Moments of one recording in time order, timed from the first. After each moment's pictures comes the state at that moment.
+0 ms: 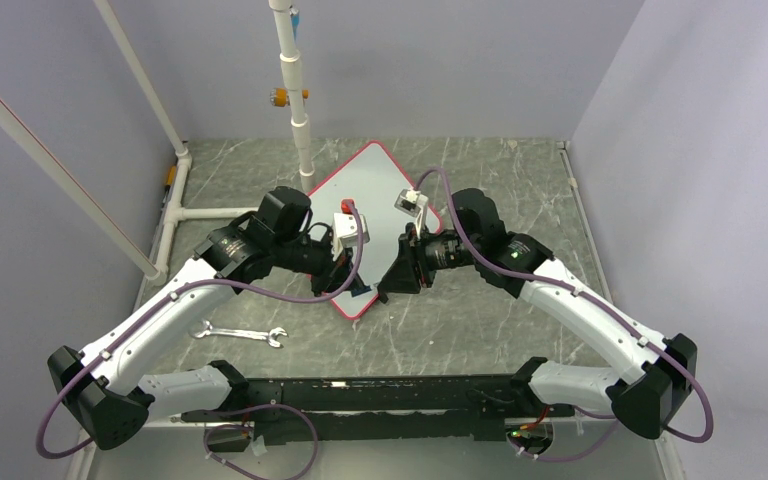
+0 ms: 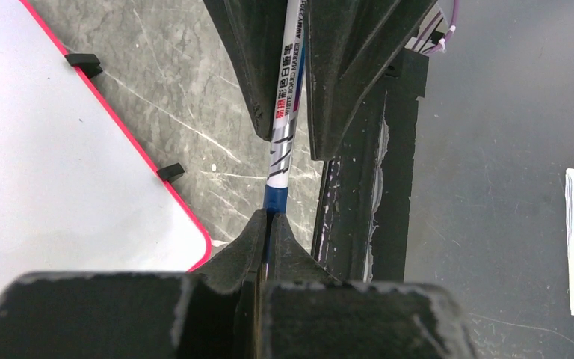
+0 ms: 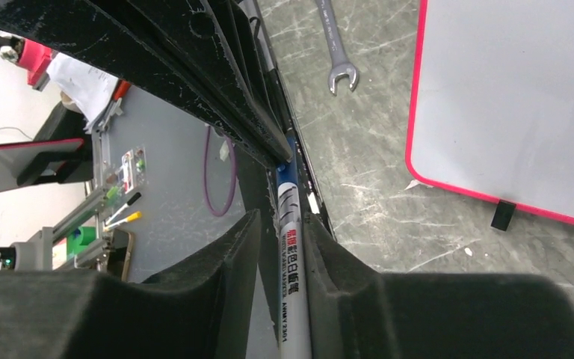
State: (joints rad) left arm -0.70 1.14 1.18 -0.73 0.70 0.24; right arm 0.72 1.15 1.07 -0.42 -0.74 0.29
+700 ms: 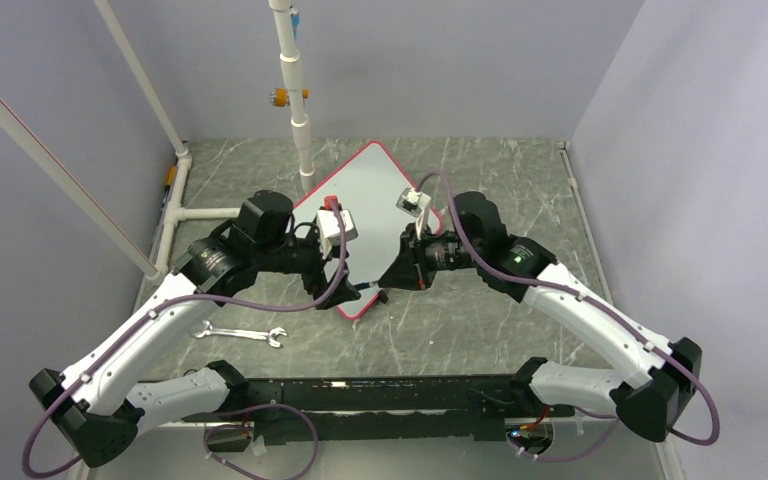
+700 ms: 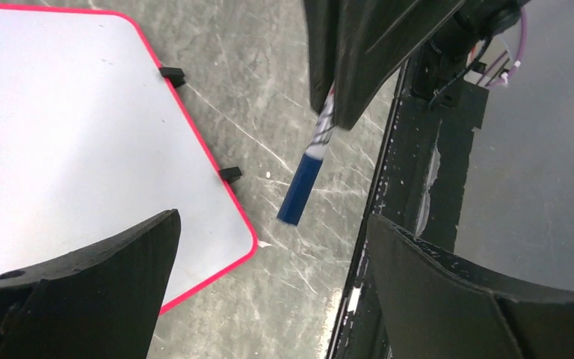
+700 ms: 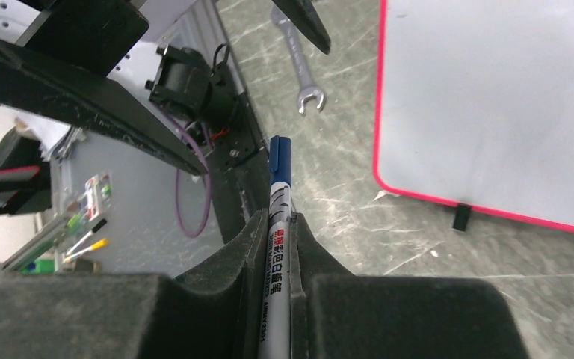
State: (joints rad) left arm -0.69 1.03 1.16 -0.68 0.55 0.21; right arm 0.74 1.10 1.06 -0.41 -0.62 0.28
